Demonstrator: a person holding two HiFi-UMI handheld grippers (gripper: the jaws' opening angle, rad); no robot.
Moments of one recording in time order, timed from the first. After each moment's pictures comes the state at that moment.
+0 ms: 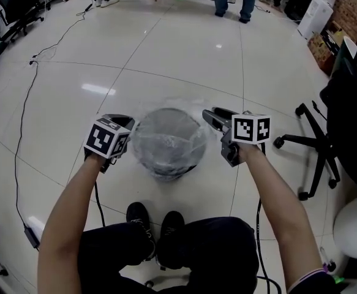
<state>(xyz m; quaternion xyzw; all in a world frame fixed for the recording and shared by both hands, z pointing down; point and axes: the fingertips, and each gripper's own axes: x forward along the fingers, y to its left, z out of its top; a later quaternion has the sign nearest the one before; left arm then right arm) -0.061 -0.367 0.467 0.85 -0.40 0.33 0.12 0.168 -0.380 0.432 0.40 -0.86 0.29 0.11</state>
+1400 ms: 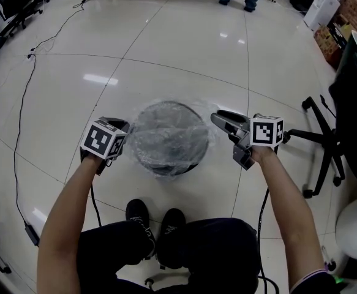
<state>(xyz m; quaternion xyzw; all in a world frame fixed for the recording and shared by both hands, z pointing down) -0.079 -0.361 0.525 0.82 -0.40 0.38 0.16 0.183 -0.360 0.458 0.30 -0.89 0.35 0.06</state>
